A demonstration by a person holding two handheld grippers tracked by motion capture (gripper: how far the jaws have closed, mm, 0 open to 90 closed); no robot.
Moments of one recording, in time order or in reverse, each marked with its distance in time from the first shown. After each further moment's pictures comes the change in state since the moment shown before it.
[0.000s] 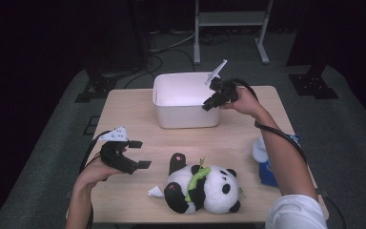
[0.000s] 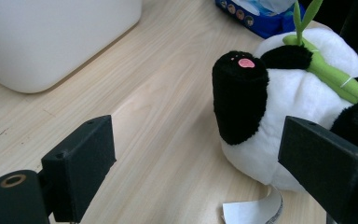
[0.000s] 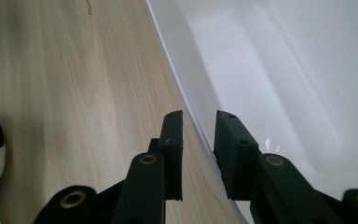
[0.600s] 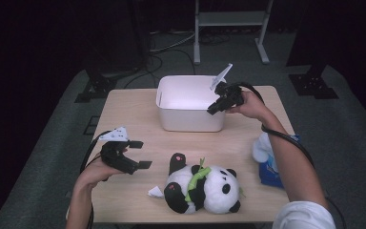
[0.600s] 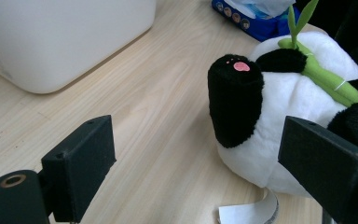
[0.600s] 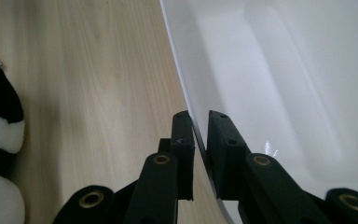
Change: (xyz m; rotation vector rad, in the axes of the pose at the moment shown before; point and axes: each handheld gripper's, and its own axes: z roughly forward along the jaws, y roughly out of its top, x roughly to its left) left arm -0.001 0.001 0.001 -0.006 -0.013 0.002; right arm 0.014 -0.016 -0.011 0.016 0.019 -0.028
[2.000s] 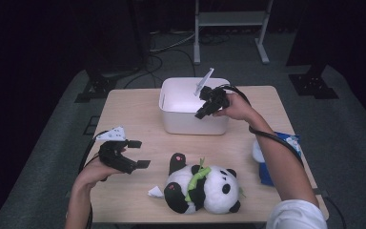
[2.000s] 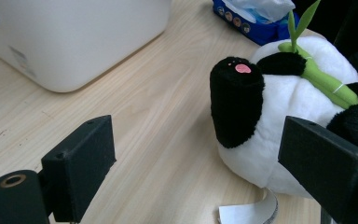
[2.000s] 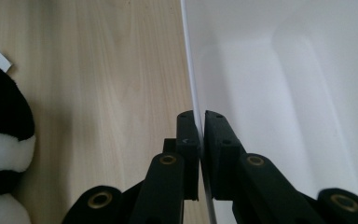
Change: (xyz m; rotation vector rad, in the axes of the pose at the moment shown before) left arm 0.002 -0.002 -0.004 -0.017 0.000 -0.018; right arm 0.020 0.032 0.029 0.054 0.041 -0.079
